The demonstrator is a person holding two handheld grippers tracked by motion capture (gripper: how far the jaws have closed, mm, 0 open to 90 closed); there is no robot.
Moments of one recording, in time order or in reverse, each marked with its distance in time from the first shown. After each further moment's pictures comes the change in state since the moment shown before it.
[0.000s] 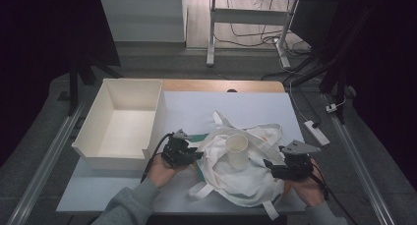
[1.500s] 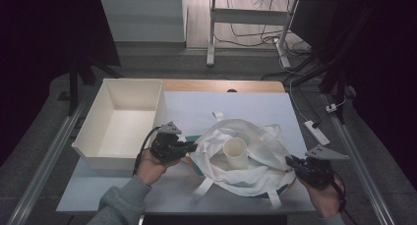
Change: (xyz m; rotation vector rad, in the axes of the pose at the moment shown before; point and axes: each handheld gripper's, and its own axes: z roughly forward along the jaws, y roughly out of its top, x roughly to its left) left arm -0.001 0.012 -0.054 -0.135 -0.058 0.036; right arm -0.019 -0.019 -0.041 -0.045 -0.031 0.163
